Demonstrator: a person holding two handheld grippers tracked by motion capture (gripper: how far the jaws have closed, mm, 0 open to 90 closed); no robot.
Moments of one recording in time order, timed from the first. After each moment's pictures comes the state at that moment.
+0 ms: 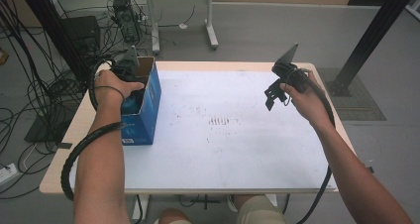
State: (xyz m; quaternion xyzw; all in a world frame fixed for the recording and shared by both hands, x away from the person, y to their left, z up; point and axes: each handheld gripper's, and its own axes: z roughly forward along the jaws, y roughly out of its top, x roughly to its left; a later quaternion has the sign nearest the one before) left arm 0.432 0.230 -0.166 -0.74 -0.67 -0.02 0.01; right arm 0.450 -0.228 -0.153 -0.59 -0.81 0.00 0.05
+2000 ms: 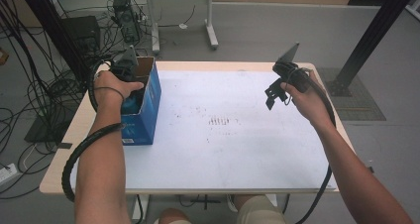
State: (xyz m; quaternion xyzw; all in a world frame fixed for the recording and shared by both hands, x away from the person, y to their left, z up) left arm 0.429 0.235 -0.166 -0.74 -0.67 -0.02 -0.01; right arm 0.447 -0.230 -0.150 -0.59 -0.81 -0.01 0.05
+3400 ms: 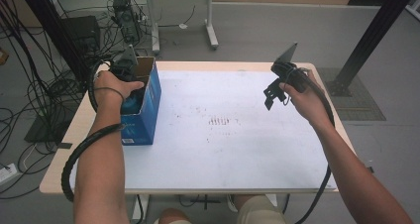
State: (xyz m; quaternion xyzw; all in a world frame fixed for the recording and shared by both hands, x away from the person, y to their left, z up) left arm 0.426 0.238 -0.165 -0.74 -0.68 -0.02 -0.02; right arm 0.447 -0.225 -0.149 -0.59 -0.81 -0.01 0.04
